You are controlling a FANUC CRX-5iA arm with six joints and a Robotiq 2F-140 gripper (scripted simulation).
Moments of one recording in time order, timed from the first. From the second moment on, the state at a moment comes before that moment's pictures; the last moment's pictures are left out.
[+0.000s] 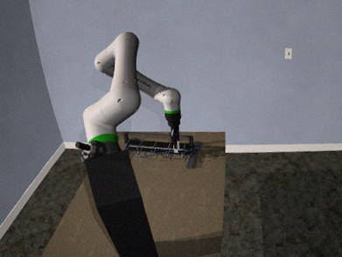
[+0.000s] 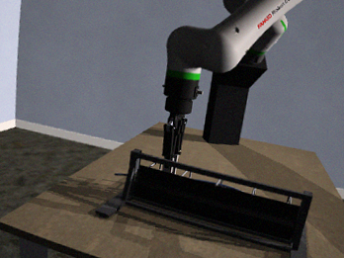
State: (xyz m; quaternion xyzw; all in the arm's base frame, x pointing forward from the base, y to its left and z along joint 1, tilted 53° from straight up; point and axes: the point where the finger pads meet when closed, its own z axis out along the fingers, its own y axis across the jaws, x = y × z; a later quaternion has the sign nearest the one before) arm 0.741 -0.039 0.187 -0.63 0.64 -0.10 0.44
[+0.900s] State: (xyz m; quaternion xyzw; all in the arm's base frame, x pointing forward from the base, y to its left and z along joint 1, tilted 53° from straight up) arm 0.726 -0.049 0.200 -0.63 0.64 -0.10 0.44
